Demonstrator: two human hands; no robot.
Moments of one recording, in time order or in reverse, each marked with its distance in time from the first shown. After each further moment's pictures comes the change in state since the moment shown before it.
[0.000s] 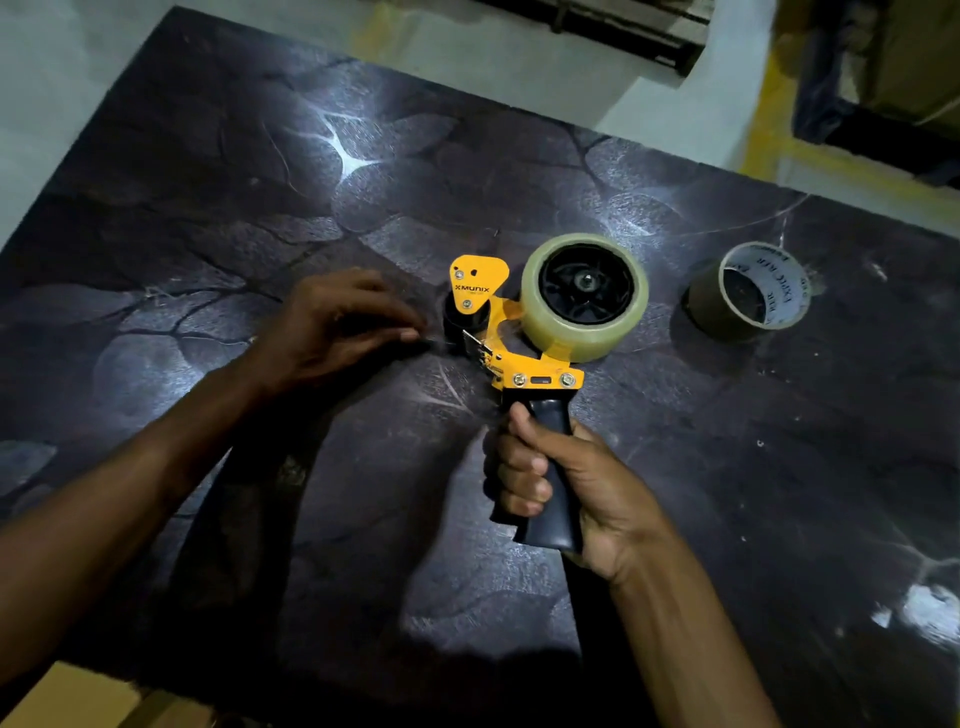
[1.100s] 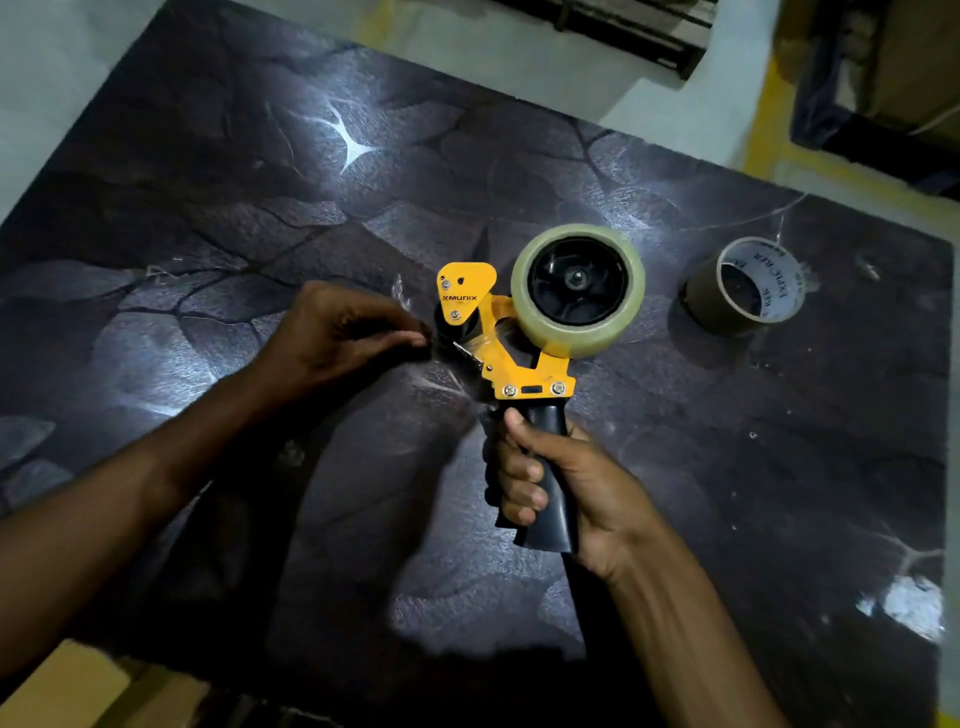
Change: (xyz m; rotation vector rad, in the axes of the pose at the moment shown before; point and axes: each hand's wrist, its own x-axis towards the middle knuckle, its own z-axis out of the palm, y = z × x) left_hand -0.018 0.028 0.015 -0.136 0.071 -0.192; right_hand -0.010 0.005 0.001 -0.094 0.075 0.025
